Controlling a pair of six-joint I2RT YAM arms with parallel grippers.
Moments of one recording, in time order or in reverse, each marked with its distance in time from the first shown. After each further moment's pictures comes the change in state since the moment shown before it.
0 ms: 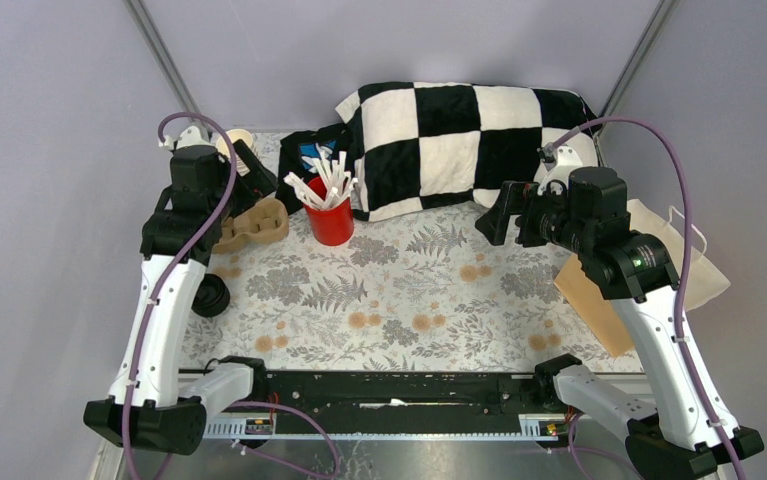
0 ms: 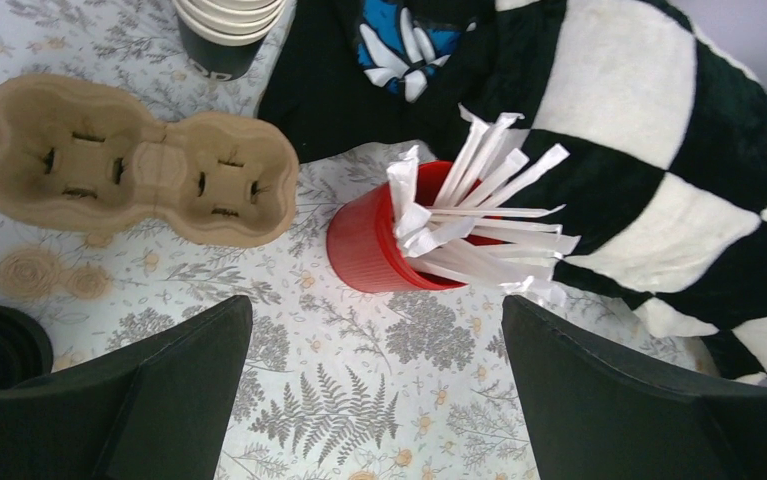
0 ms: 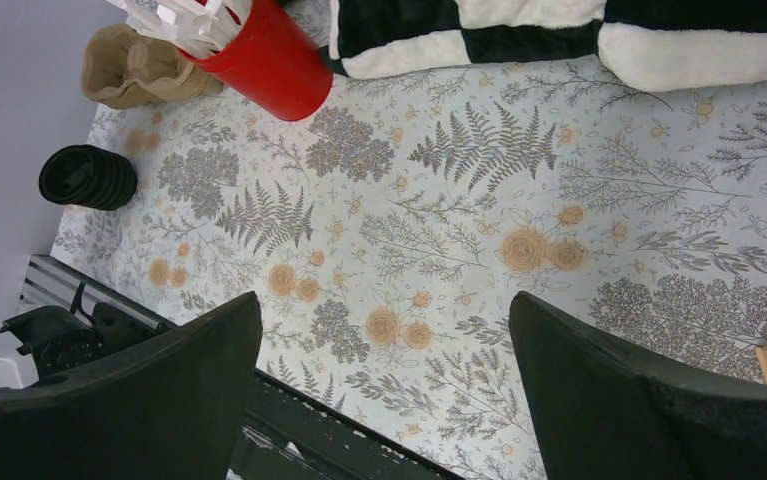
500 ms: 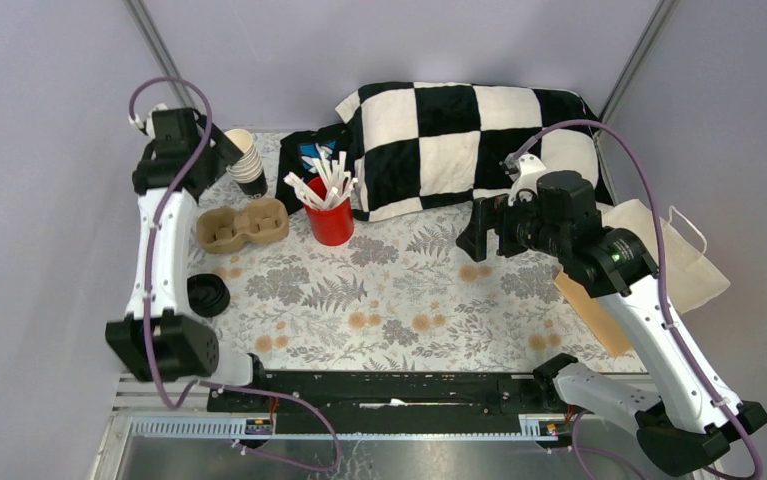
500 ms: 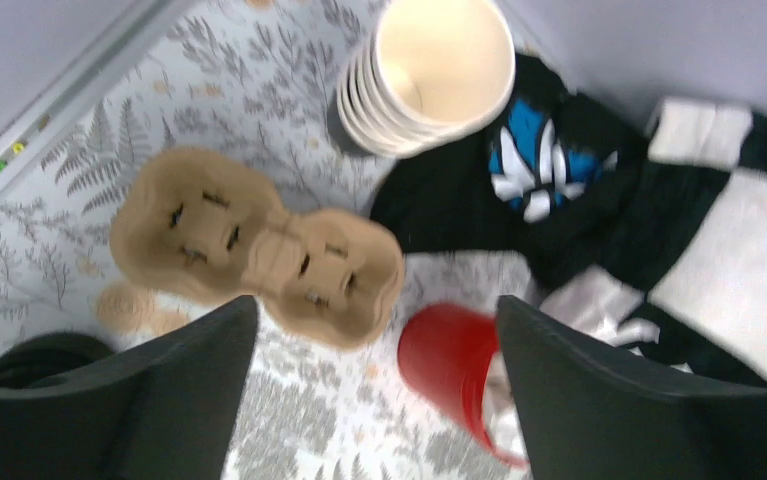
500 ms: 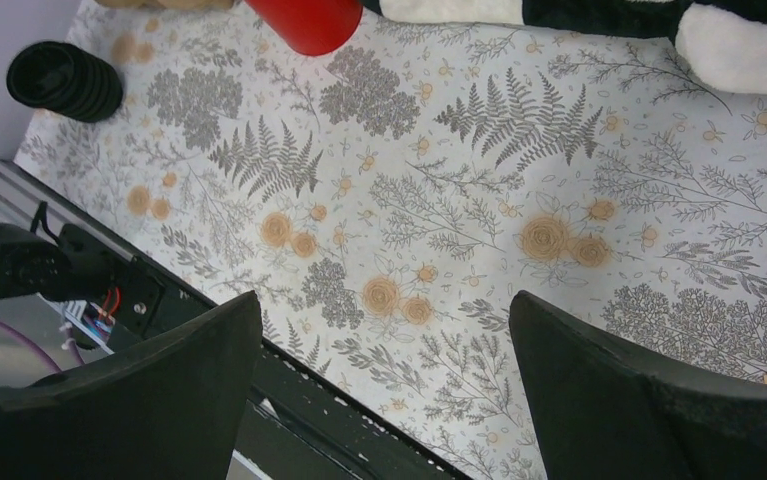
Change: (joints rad) left arm 0.194 0.282 0.184 -0.052 -0.033 -0.016; right arm 0.143 0.039 -0.022 0.004 0.029 -0.063
